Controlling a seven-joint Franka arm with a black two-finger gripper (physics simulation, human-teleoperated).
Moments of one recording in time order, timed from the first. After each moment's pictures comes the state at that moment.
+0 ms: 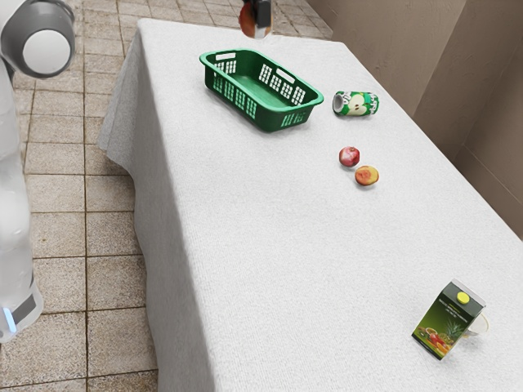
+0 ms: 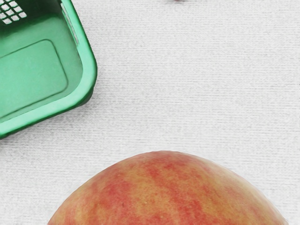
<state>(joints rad) 0.19 -0.07 0.26 -1.32 0.01 1.50 0.39</state>
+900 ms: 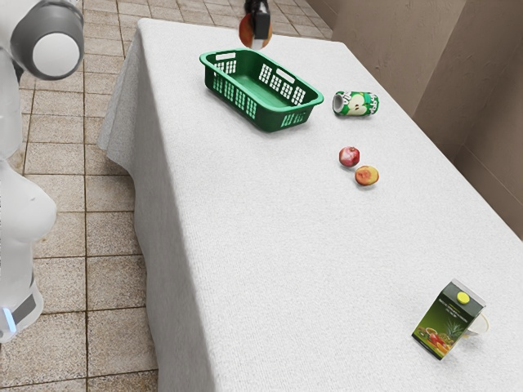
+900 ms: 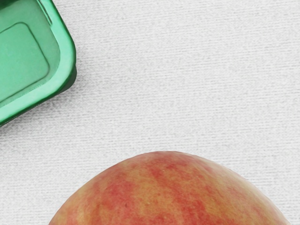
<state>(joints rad) 0.78 0.00 -0.39 -1.28 0.06 1.44 0.47</state>
